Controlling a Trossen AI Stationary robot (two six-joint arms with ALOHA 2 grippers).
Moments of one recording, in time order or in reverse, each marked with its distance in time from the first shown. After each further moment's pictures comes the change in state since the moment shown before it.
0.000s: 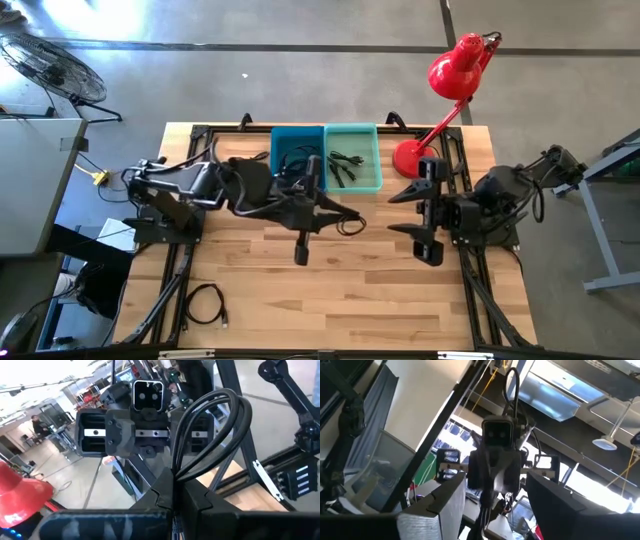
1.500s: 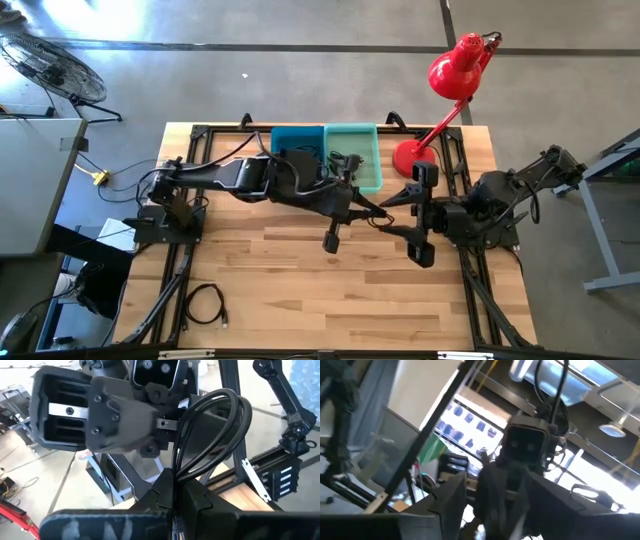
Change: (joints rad) left arm 0.143 0.126 0.001 0.081 0.234 -0.079; right arm 0.000 0.011 0.000 -0.092 0.057 -0.006
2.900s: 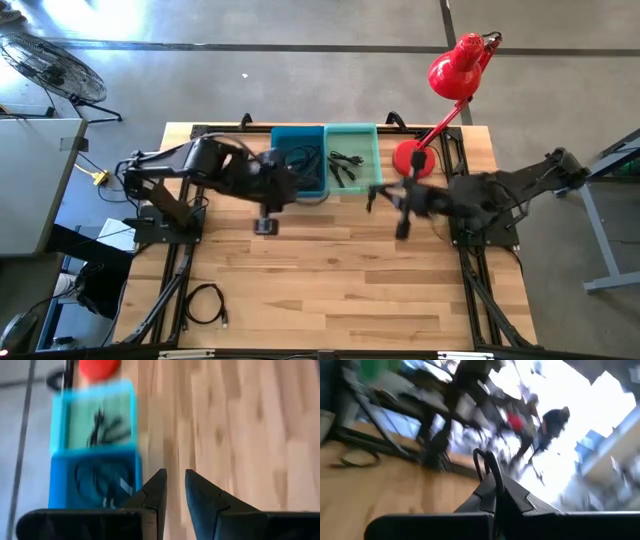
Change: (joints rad) left arm -0.021 -0.173 0.000 -1.046 -0.270 -0.412; right arm -0.102 -0.008 0.002 -0.416 0.355 0.296
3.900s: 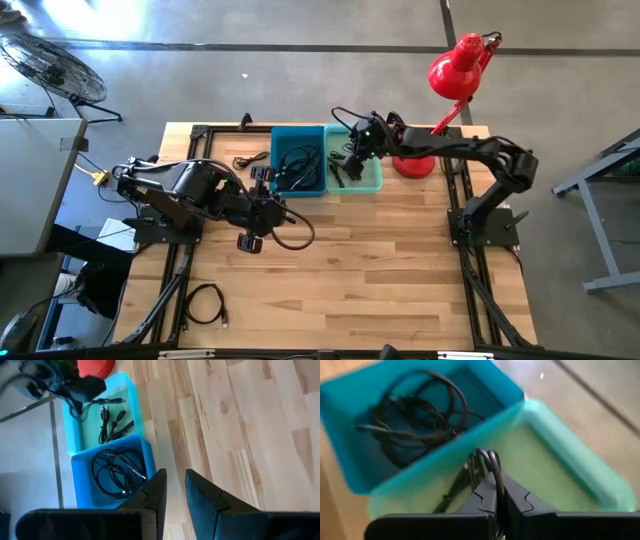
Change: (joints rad) left arm -0.157 -0.023 -0.065 -0.086 -0.154 0.048; right arm -0.817 0.526 -0.002 -0.133 -0.522 0.420
